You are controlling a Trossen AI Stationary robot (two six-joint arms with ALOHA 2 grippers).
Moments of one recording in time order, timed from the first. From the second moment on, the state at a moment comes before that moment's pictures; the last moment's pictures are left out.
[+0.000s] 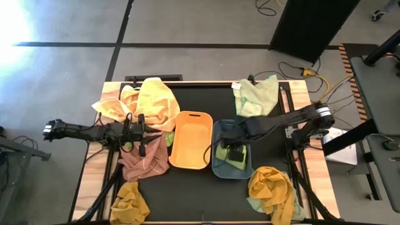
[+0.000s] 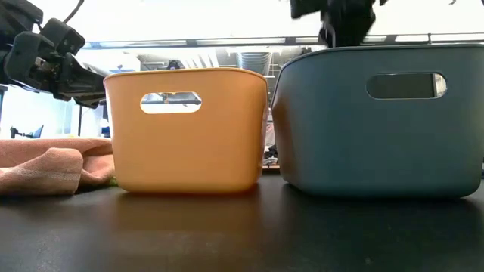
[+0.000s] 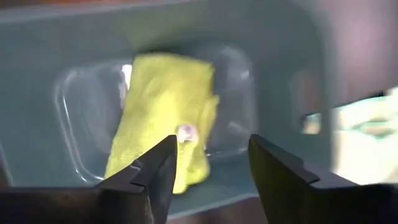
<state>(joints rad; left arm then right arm) -0.12 0.20 0.04 0.01 -0.26 -0.01 0.19 1.71 1.55 -1.26 0.21 0.37</state>
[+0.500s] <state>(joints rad) -0.12 0.20 0.04 0.01 -0.26 -0.01 -0.22 1.42 1.46 -1.31 0.41 0.50</state>
